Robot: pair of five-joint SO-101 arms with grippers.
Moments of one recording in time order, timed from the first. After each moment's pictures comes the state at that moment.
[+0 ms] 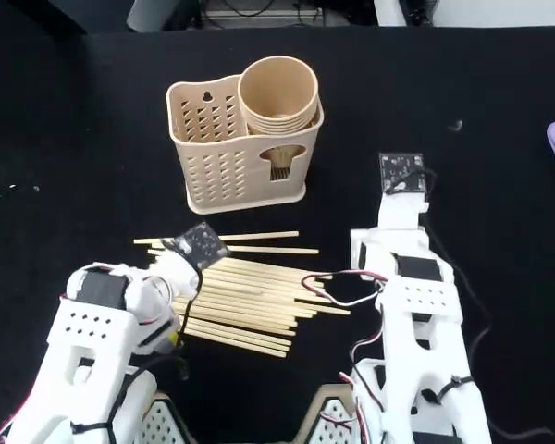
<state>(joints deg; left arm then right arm) 3.3 -56.0 66.2 76.8 -42.7 7.5 -39.4 68.6 37.3 6.3</state>
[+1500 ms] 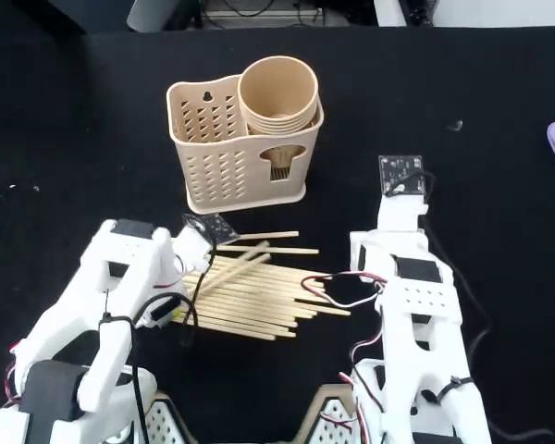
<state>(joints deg) 3.5 -19.6 52.0 71.7 -43.3 7.5 -39.4 69.5 37.1 6.3</state>
